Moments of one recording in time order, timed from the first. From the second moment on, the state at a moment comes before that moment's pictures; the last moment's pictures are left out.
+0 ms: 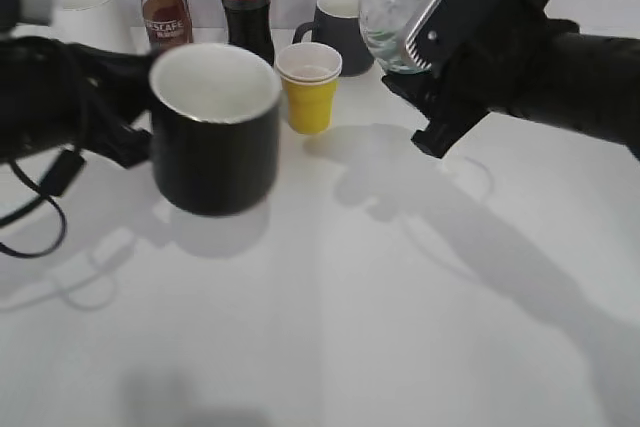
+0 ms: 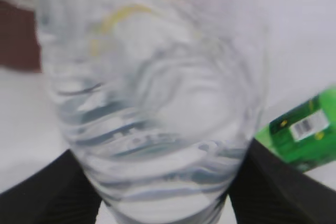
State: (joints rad) left arm -0.36 1.39 -0.55 0.61 -0.61 -0.36; right arm 0.52 1.56 -0.76 -0.09 -0.39 -0.56
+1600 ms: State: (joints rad) left arm -0.60 1.39 -0.60 0.51 -0.36 -0.36; right arm 0.60 1.55 -0.81 0.09 -0.59 -1.71
